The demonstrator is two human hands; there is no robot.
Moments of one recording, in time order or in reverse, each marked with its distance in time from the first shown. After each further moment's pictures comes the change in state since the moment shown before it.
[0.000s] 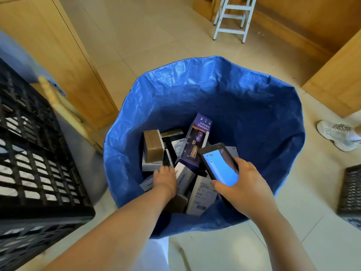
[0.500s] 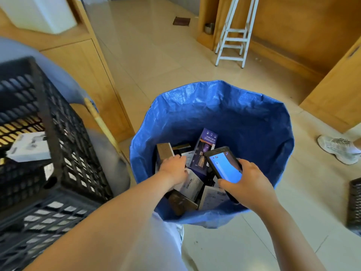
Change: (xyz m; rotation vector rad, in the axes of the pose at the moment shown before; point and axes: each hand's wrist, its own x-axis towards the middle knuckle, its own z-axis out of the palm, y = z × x) left_hand -0.059 -0.035 -0.098 -0.241 0.230 0.236; right_hand -0.039 -0.026 -0.018 0.024 0.061 -0.015
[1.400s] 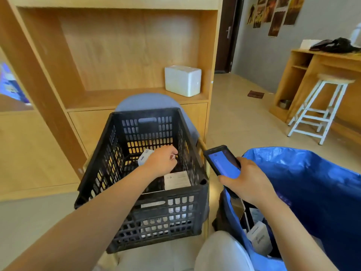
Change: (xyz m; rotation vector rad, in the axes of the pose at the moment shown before) left_hand -0.258 -0.216 -0.193 -0.219 0.547 -0.320; right_hand -0.090 -0.251 0.030 0.054 -0.014 -0.610
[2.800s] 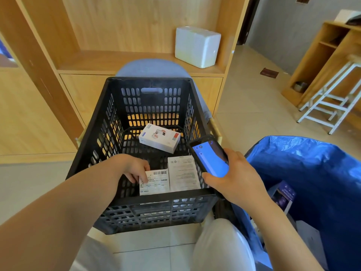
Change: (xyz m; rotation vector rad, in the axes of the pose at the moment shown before) left_hand 0.014 -0.156 0.050 -0.134 -0.882 -0.477; right_hand 0.011 -0.043 0.055 -0.095 -0.098 -0.090
